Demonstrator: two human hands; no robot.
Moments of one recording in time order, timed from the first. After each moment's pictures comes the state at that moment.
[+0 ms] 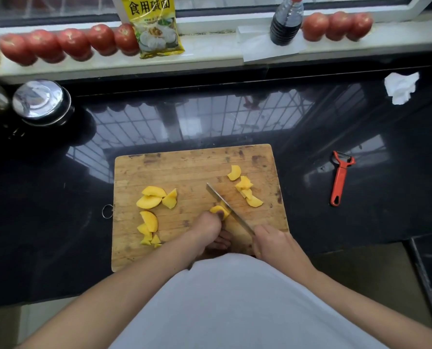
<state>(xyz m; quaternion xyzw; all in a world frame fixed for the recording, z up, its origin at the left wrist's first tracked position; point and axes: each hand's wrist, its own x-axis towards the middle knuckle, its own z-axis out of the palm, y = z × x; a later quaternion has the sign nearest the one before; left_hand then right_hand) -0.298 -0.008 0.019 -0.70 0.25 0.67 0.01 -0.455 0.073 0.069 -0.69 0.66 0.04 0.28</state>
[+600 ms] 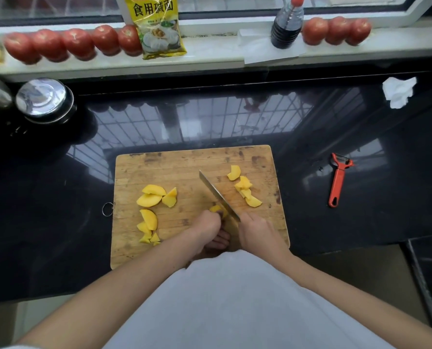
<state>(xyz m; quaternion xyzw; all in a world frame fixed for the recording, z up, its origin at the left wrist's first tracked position) -0.298 -0.005 0.018 -0.70 0.25 0.67 0.02 -0.428 0.046 0.056 -0.66 0.68 0.05 0.30</state>
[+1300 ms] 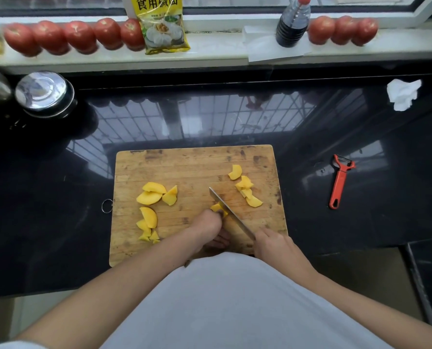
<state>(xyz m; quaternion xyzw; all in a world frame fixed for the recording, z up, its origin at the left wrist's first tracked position) -0.297 -0.008 0.005 -0.68 0.26 0.68 0.04 -0.454 0.070 0.074 -0.67 0.65 0.14 0.31</state>
